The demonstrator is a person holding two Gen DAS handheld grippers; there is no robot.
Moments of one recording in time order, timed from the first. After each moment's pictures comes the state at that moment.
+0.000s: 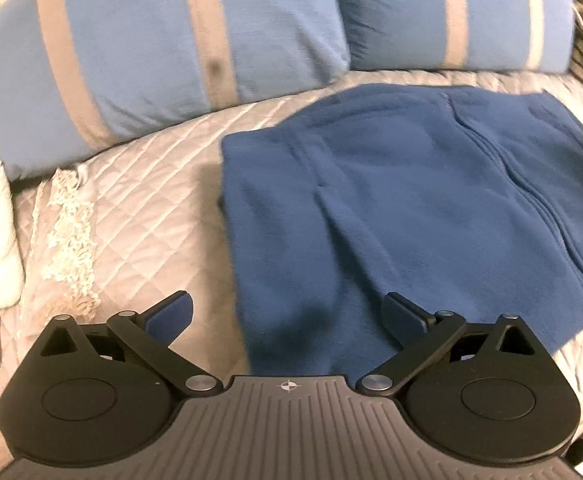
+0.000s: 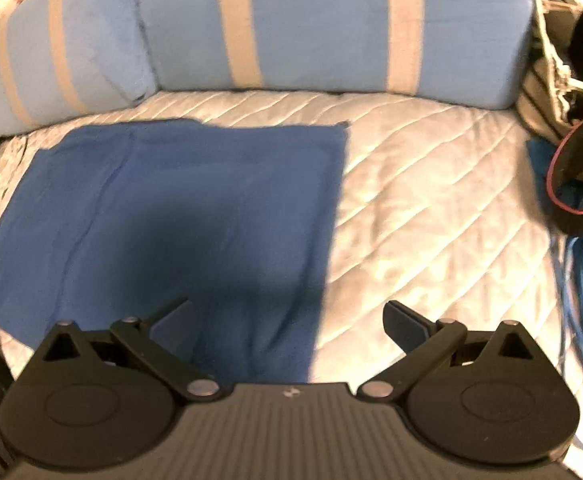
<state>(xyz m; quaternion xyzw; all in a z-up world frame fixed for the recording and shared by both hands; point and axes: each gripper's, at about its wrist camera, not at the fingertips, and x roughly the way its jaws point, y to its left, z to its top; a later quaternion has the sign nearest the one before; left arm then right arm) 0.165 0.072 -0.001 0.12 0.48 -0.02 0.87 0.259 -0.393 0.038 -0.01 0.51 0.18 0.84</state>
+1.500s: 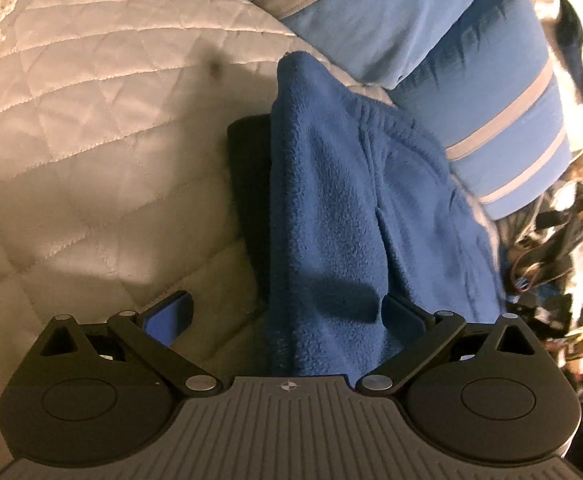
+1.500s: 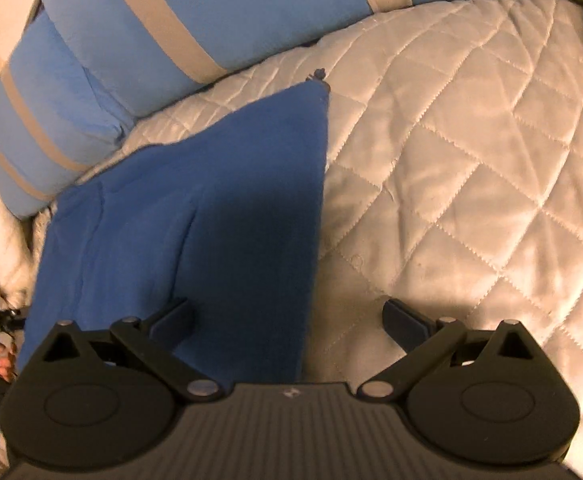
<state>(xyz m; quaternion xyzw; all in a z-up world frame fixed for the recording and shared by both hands) 0.222 0.208 -0.091 -0.29 0.52 -0.15 0.78 0.346 -0.422 -0.067 0.18 0.55 0.23 0.78</state>
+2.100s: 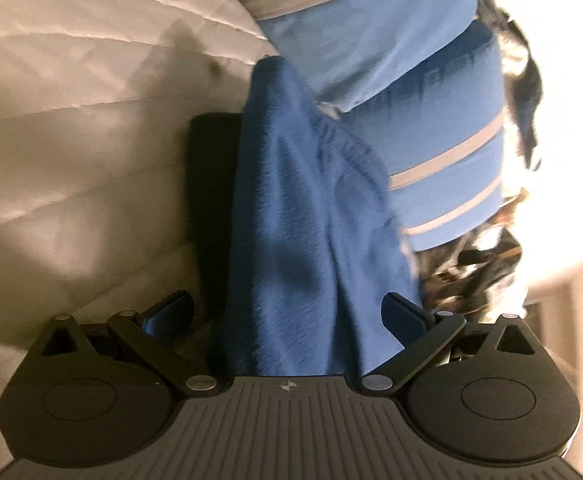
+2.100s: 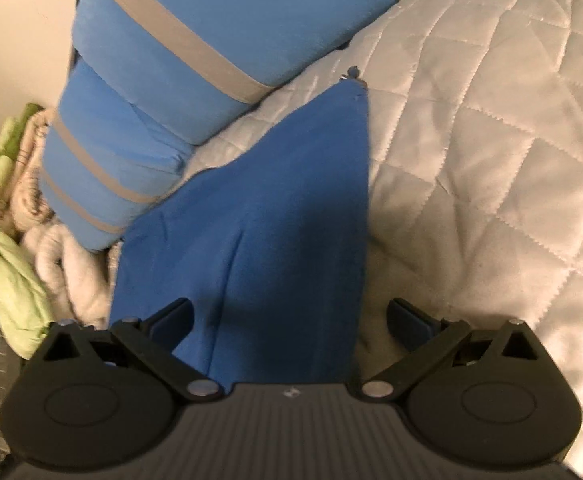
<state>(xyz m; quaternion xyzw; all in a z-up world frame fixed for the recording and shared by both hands) 0.226 0.219 -0.112 -0.42 0.47 -0.23 0.74 0.351 -0.432 -0.088 0.30 0.51 0.31 0.74</state>
